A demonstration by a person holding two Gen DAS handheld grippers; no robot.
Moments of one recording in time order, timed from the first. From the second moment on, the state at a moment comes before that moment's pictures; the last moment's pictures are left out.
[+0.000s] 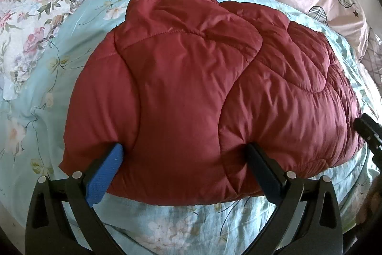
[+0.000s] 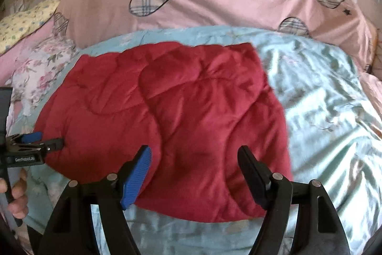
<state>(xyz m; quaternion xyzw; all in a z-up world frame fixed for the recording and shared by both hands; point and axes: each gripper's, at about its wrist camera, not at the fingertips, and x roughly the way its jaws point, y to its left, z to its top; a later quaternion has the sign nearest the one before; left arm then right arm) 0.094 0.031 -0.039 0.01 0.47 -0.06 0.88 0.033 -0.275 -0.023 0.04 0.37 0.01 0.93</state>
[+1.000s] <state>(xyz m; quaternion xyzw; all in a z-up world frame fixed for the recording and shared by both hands) 0.107 0.031 -0.026 -0.01 0.46 -0.07 0.88 0.053 -0.284 -0.055 0.05 0.40 0.00 0.92</state>
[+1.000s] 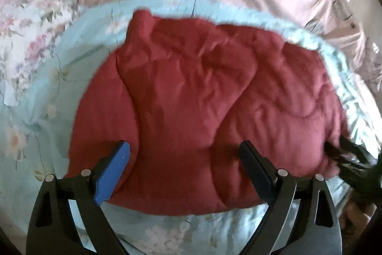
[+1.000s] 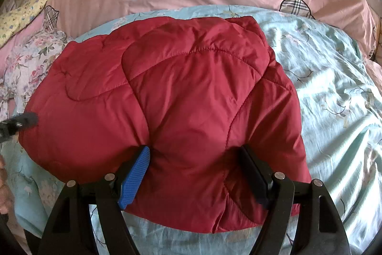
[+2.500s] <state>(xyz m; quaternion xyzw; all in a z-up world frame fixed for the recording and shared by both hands) 0.005 0.029 0.001 0.09 0.46 -0.03 0.88 -0.040 -0.242 -0.001 0.05 0.43 0.07 0.90</state>
